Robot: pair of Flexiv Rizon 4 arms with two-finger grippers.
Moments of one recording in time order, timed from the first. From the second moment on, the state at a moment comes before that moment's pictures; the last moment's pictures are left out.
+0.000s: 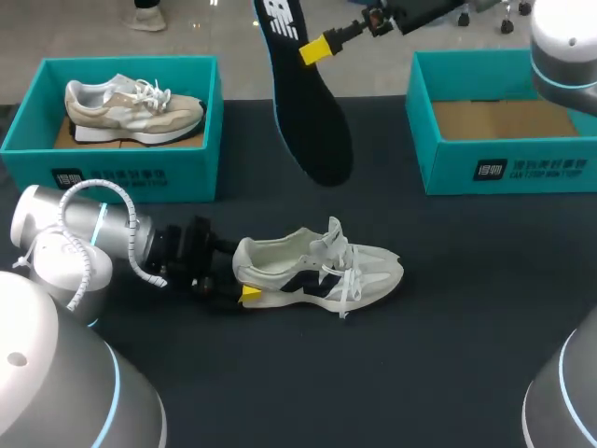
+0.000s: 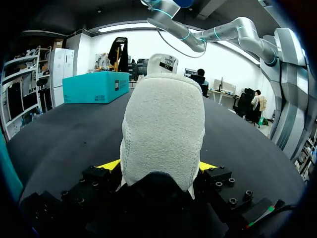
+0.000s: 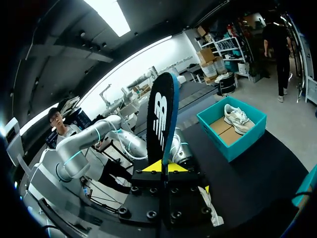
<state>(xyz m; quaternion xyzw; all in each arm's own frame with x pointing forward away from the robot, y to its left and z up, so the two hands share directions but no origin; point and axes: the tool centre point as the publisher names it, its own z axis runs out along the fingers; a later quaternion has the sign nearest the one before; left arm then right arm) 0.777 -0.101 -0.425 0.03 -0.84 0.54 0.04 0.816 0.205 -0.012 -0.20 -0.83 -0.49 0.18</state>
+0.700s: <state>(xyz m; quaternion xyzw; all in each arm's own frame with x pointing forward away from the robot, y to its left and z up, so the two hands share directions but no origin) 0.777 -0.100 -0.425 0.03 -0.84 0.54 0.04 0.760 0.154 0.060 -0.29 -0.82 -0.48 0.10</state>
